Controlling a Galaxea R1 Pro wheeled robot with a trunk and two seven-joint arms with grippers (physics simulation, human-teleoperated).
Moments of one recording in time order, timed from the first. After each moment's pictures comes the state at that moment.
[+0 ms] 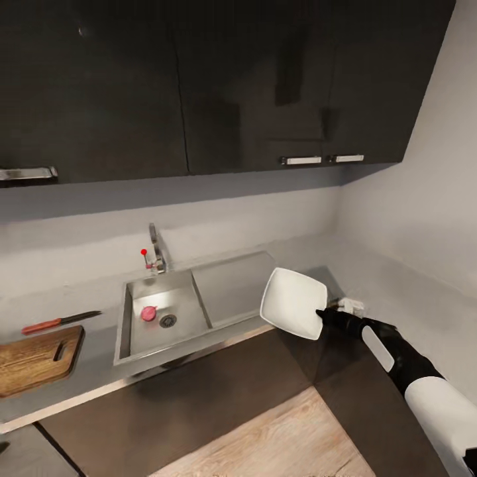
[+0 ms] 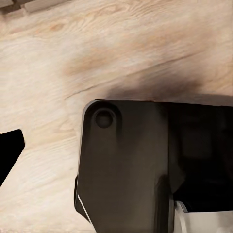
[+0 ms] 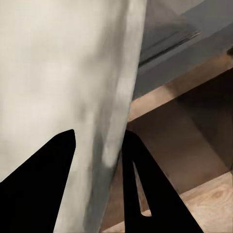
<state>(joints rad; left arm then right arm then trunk) 0.42 -0.03 0.00 -0.64 0.05 -0.39 0.00 -0.79 -0.27 0.17 -0.68 -0.56 0.39 0.26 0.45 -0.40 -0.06</state>
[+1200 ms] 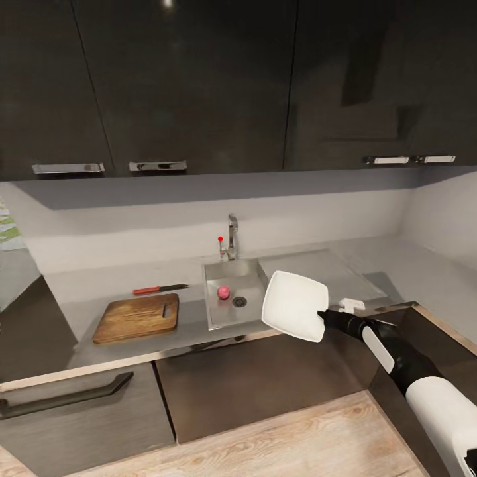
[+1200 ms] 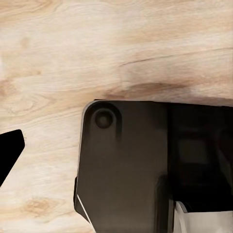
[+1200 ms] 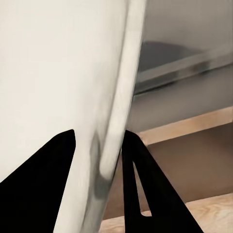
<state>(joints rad) 0.42 -0.03 0.00 -0.64 0.05 -0.39 0.00 -0.79 -0.28 0.18 -0.68 -0.50 0.39 0.26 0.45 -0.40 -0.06</state>
